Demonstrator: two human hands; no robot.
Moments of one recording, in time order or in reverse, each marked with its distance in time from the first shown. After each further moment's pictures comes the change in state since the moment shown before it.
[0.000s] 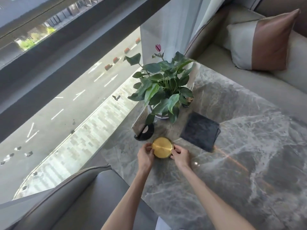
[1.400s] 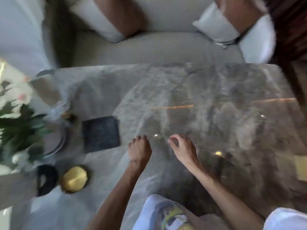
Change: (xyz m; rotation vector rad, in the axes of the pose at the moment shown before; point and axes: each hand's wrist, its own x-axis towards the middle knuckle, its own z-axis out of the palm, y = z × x) left_hand -0.126 0.085 0.258 1.234 -0.471 0.807; right_hand -0.065 0.098 -0.311 -0.405 0.533 -0.127
